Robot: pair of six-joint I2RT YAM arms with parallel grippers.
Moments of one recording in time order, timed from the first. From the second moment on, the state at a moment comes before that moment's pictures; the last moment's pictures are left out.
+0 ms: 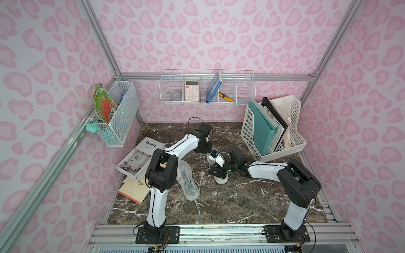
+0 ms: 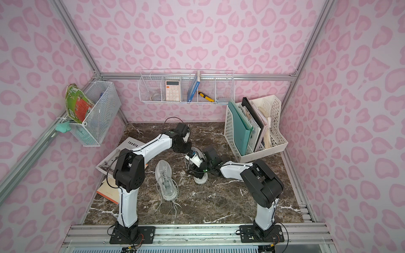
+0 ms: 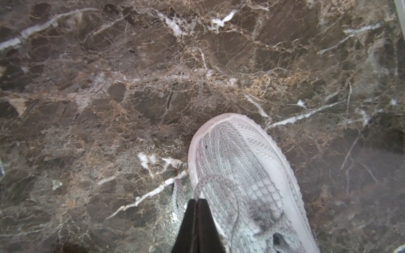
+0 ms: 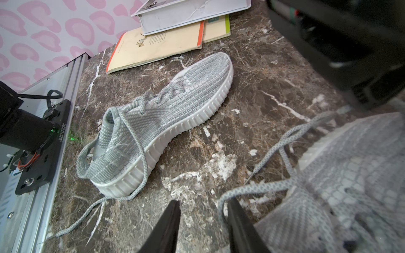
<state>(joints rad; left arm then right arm) -0.45 2.11 1.71 -0.75 0.03 -0.28 0.72 1.82 0.96 0.19 -0.61 -0.11</state>
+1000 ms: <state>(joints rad) -0.41 1.91 1.49 -0.66 0.11 -0.32 0.67 1.77 0.92 0.24 -0.66 -0.07</state>
